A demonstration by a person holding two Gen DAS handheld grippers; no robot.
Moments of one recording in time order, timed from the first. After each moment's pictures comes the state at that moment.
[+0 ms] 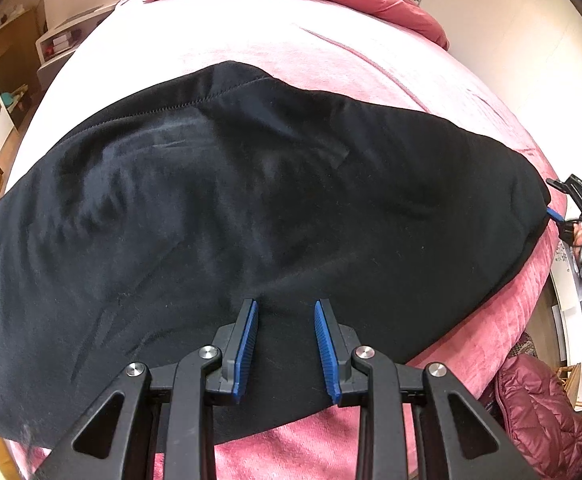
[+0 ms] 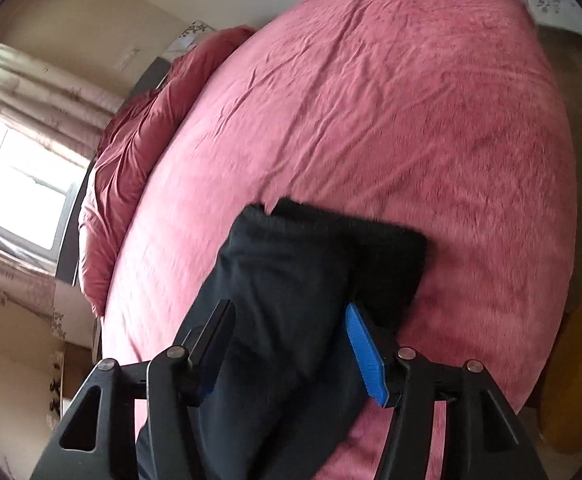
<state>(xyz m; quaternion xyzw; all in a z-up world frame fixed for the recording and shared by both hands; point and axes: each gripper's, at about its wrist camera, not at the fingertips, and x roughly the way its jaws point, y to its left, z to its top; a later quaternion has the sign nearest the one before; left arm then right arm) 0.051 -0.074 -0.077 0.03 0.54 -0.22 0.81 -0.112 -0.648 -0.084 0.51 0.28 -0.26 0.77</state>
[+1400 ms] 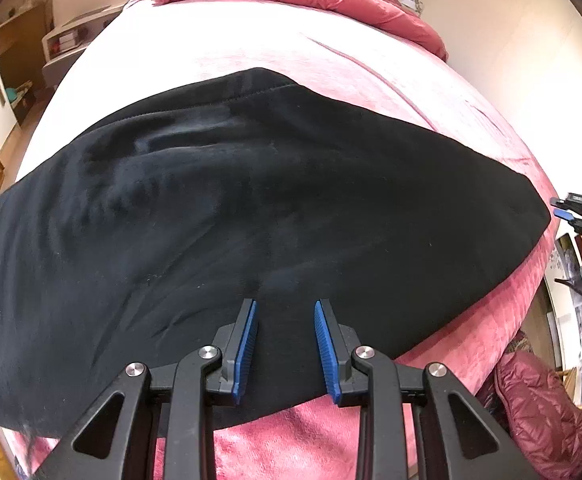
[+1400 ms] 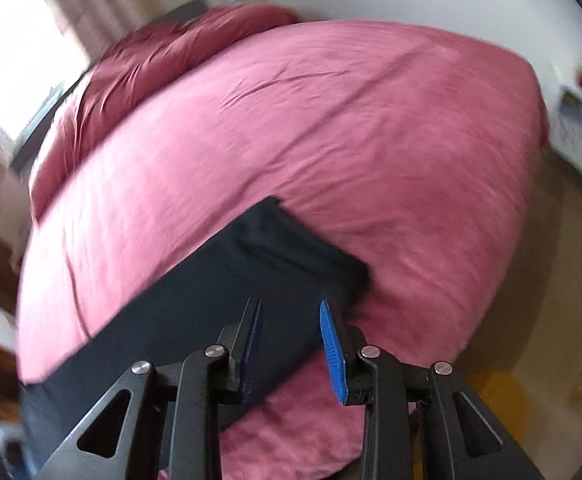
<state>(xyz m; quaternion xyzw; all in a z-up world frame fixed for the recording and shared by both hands) 0.037 -0.024 -0.083 0.01 0.53 -0.23 0.82 -0.095 -0.625 -0.022 0.25 0.43 -0.30 0.81</state>
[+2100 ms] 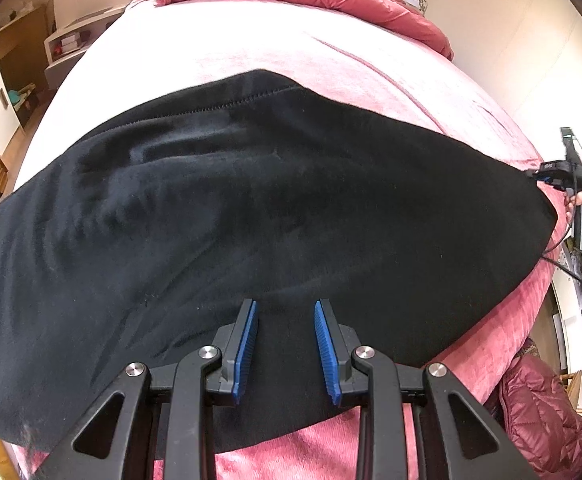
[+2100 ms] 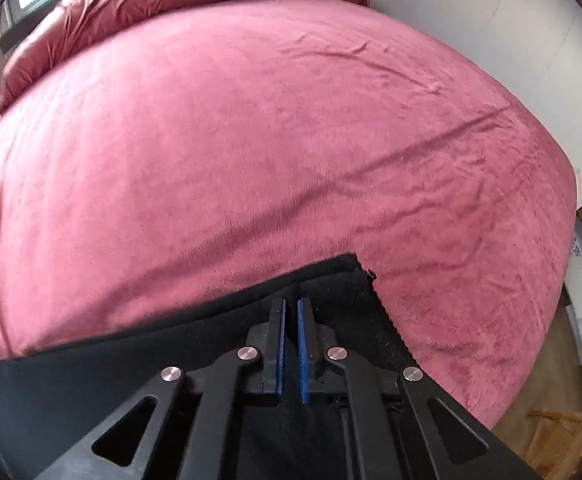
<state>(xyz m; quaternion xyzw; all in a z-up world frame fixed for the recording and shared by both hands) 0.040 -0.027 -0.074 0.02 0.53 -0.22 0.82 0.014 -0.632 -0.046 0.15 0.50 -0.26 0.81</state>
